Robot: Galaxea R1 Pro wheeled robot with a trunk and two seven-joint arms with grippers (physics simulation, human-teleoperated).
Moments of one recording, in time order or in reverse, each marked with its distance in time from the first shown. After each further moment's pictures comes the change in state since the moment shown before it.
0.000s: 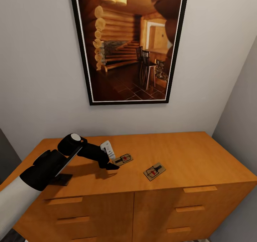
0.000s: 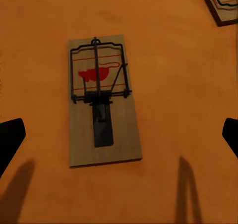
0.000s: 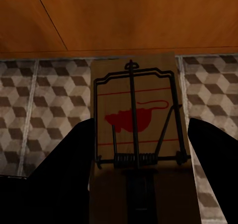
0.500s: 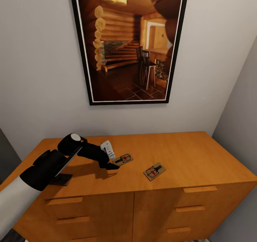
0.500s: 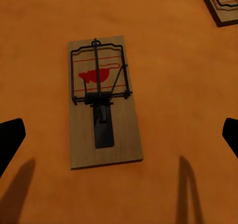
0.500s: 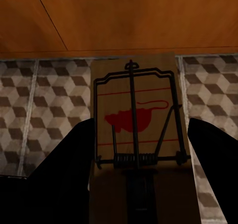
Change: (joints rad) left arm 0.000 0.000 0.000 0.003 0.000 -0.012 0.000; right arm 0.000 0.000 0.000 0.000 0.000 0.000 0.000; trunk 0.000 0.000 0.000
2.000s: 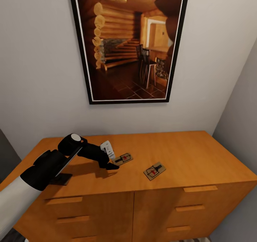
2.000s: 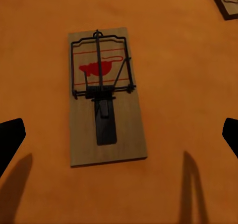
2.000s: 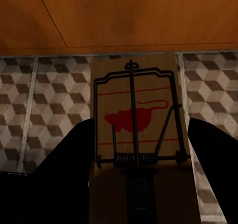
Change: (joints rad) left arm 0.000 -0.002 0.000 0.012 0.000 -0.002 0.002; right arm 0.000 0.000 0.000 0.000 0.000 0.002 -0.001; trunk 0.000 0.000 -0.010
